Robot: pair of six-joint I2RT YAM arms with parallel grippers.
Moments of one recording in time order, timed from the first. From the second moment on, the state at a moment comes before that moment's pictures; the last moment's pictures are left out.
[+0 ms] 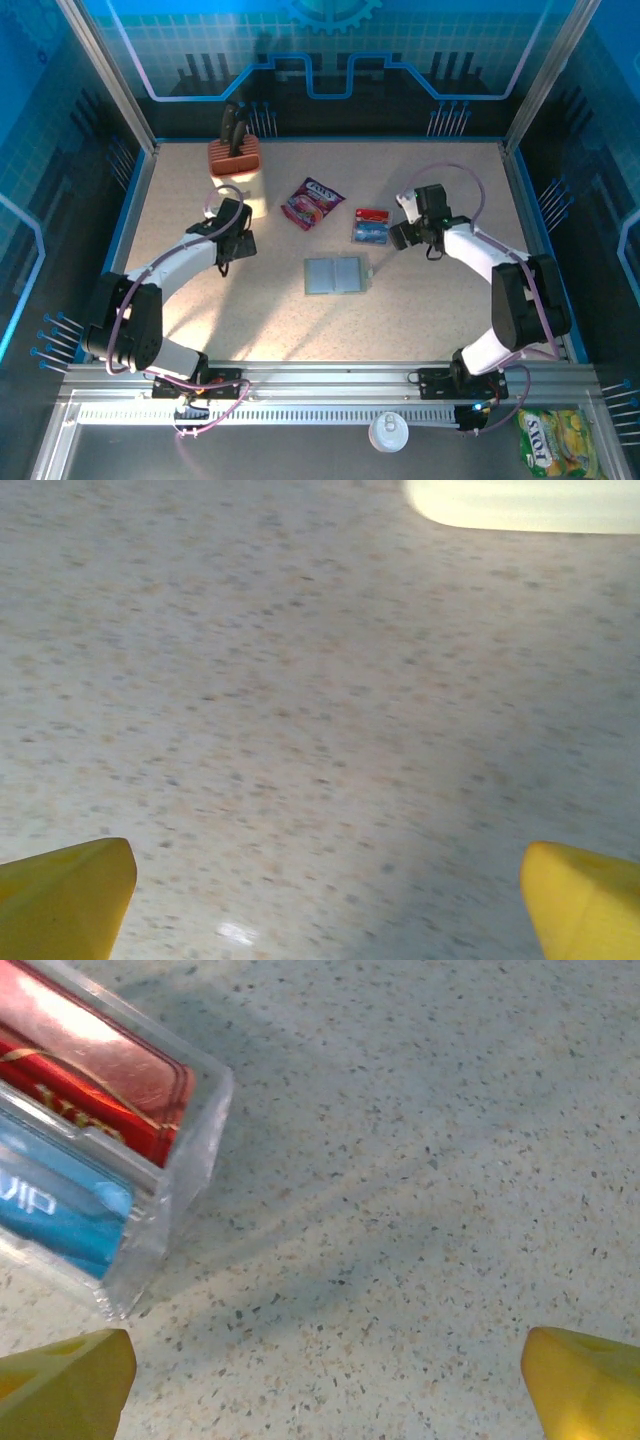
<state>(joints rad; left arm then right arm) -0.23 1.46 0.86 -0.56 -0.42 -0.52 0.22 1.55 0.89 -0.24 0.11 -0.25</state>
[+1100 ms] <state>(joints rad) -0.08 1.49 0.39 0.72 -0.28 -0.13 0.11 1.53 0.36 0.82 0.08 -0.09</state>
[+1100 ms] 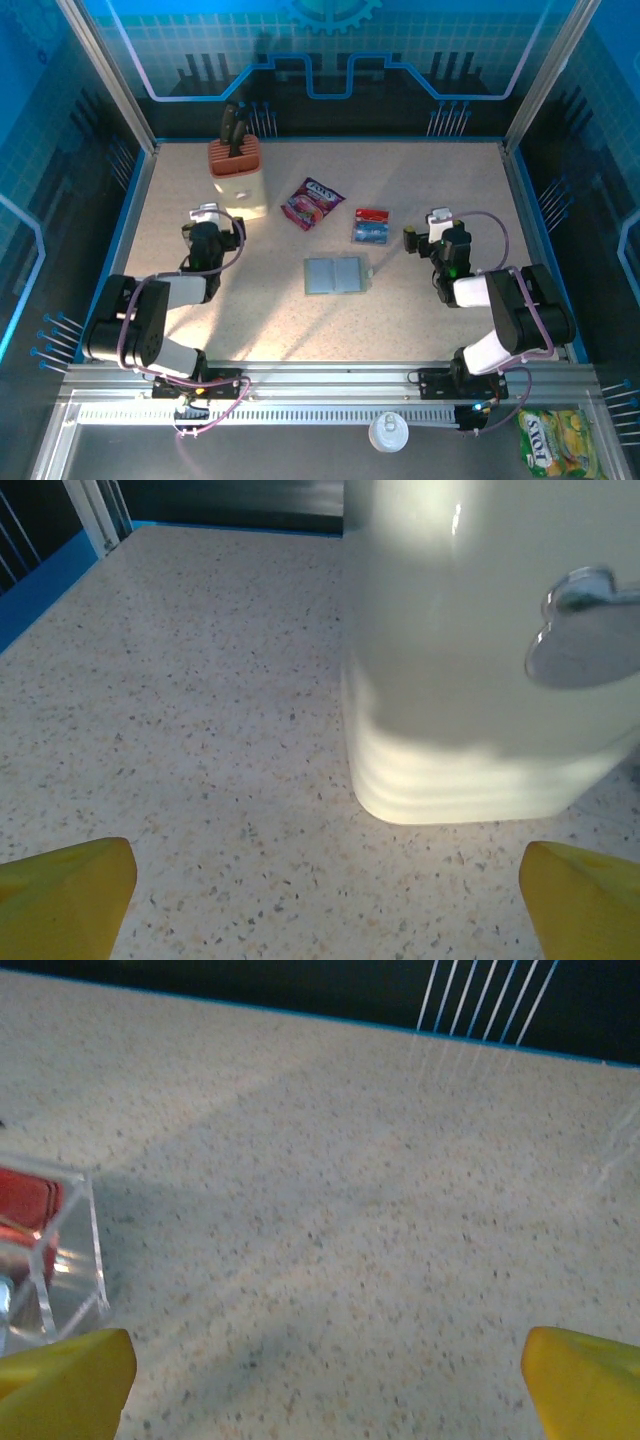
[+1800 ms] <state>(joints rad) -0.07 1.56 0.36 0.85 -0.20 -0.11 0.11 1.53 0.37 0.81 0.05 -0.09</state>
